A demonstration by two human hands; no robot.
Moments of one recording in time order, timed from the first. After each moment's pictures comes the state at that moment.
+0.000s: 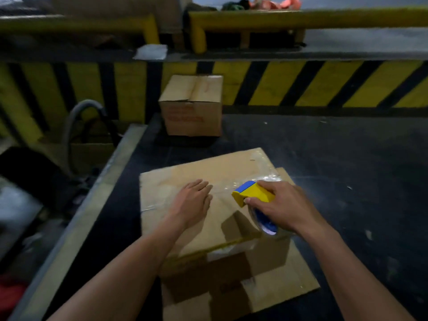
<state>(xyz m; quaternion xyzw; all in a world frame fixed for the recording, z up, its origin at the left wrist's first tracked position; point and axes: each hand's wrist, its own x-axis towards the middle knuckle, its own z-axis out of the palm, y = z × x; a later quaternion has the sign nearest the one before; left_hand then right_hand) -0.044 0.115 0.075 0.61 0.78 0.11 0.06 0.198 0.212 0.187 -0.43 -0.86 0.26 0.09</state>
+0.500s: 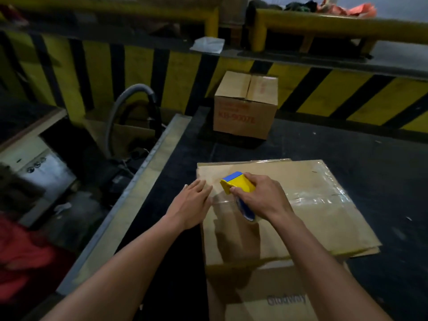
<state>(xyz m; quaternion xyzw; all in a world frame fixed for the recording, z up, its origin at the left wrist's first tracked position) -0.164 -0.001 0.066 0.52 0.84 0.12 0.10 0.003 0.134 0.154 -0.38 -0.88 0.27 0.11</state>
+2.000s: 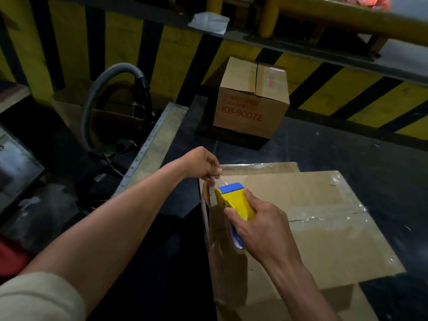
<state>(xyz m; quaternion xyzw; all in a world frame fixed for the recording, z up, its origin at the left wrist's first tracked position) -0.308 0.099 0.093 0.39 0.72 0.36 0.45 -0.059 0.076 0.165 -0.43 -0.85 0.27 0.14</state>
